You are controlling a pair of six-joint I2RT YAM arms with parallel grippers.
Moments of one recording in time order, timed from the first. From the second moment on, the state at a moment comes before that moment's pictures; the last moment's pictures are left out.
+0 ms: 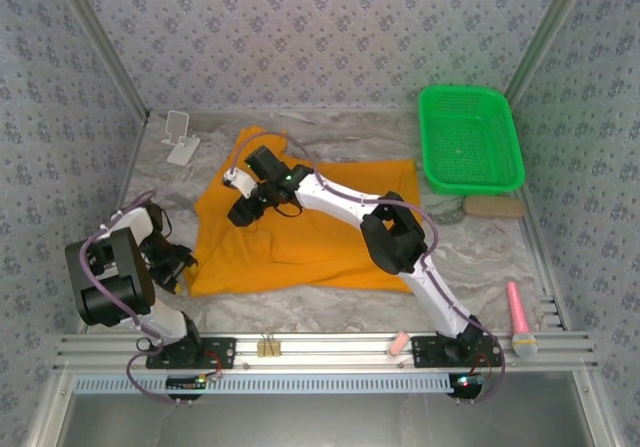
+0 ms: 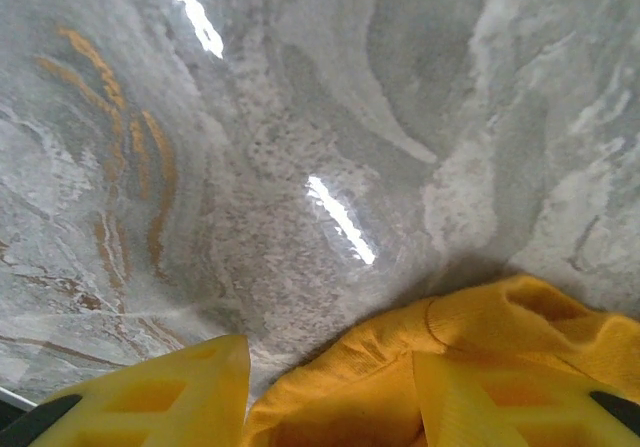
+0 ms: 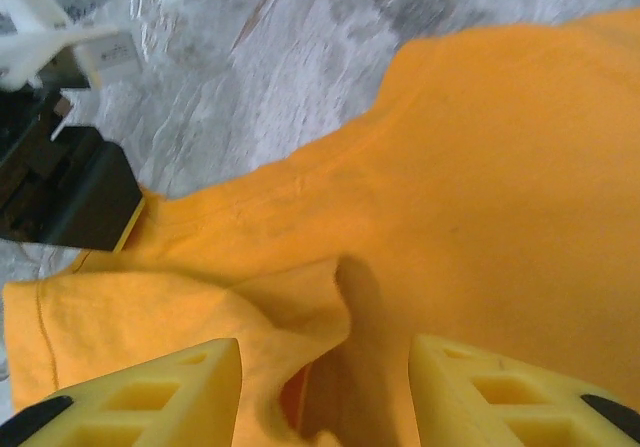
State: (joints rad) left arm 0.32 1.53 0.78 -1.03 0.09 -0.74; right arm 0.90 2.38 2.05 -0.49 -0.50 -0.05
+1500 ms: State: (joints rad) left arm 0.31 1.43 0.86 -1.12 0.08 -0.71; right arm 0.77 1.86 1.19 -0.22 -0.26 0.09
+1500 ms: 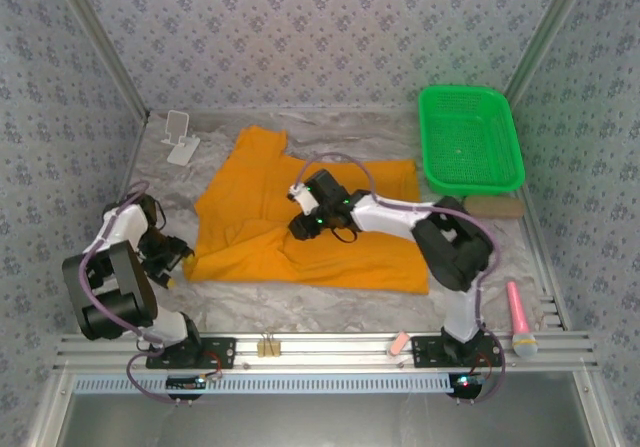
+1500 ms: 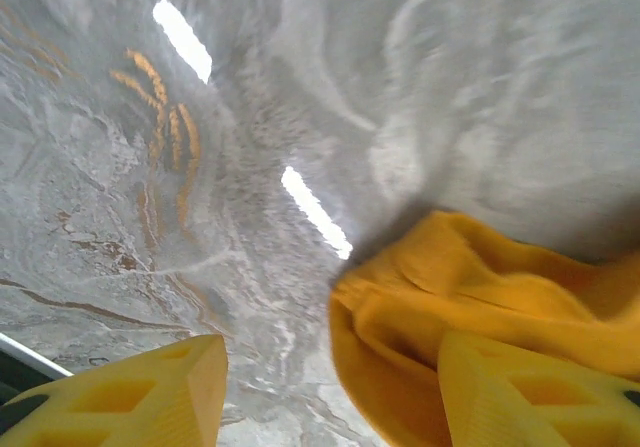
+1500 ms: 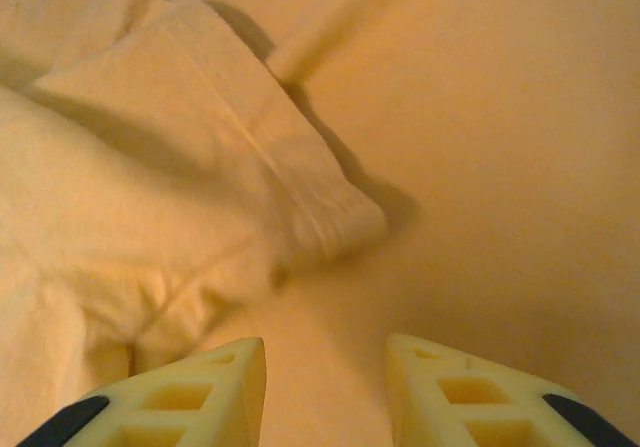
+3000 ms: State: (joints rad) left arm 0.04 1.41 0.95 -1.12 0.06 -0.78; right arm 0.88 1.94 1.19 -0.08 -0.25 0.27
